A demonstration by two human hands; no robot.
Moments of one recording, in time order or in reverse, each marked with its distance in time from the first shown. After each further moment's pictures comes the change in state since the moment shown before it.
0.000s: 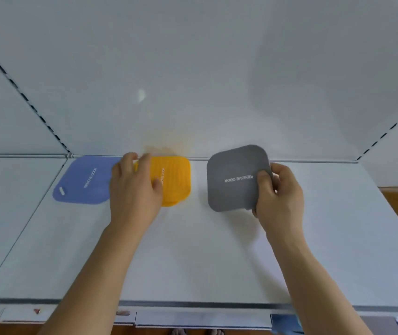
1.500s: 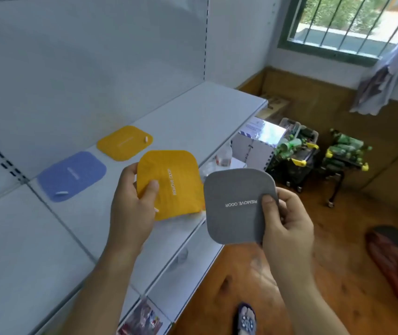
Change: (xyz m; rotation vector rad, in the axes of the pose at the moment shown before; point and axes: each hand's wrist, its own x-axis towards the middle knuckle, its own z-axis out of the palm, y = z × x) left_hand -0.103 -0.140 -0.097 -1.072 -0.636 0.408; right_hand -0.421 -0.021 0.116 0.129 0.944 0.030
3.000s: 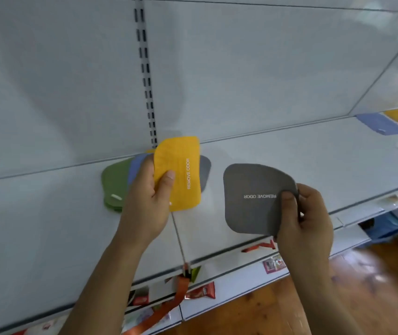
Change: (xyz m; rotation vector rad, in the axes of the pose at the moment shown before) left_hand -0.360 -0.132 -0.713 0.161 0.411 0.063; right_hand -0.649 -0.103 0.273 -0.247 -0.446 -0.308
